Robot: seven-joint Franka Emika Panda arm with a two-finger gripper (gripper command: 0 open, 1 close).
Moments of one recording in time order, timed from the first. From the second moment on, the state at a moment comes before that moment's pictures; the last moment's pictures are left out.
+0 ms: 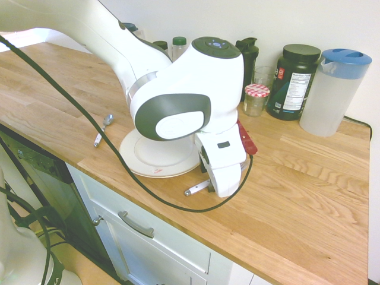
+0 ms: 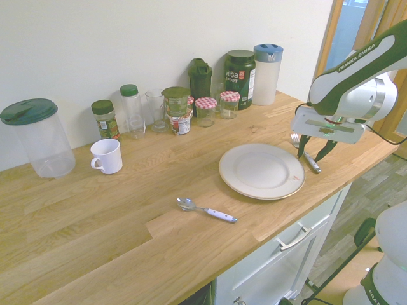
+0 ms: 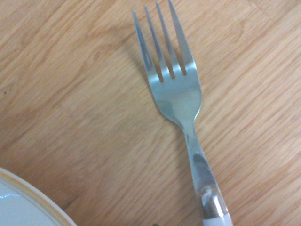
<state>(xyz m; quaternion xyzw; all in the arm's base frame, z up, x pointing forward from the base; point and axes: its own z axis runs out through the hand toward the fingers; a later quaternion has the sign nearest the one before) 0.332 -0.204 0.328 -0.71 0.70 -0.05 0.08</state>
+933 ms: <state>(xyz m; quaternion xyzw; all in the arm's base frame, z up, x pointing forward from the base) 0.338 -0.197 0.327 -0.71 0.70 -0.05 0.07</state>
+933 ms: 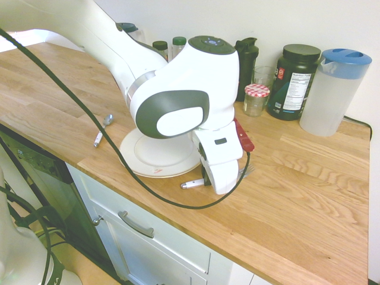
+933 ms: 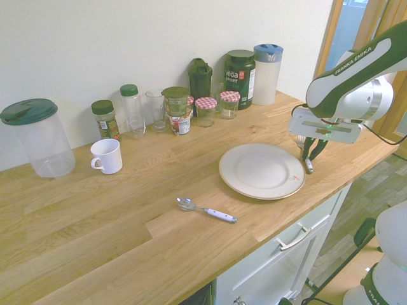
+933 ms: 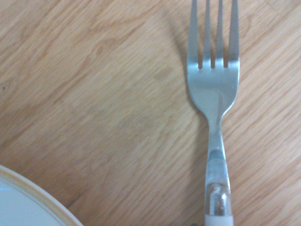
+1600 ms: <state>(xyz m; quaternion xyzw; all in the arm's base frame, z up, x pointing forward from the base) 0.334 -0.221 0.349 -0.72 0.68 -0.11 0.08</state>
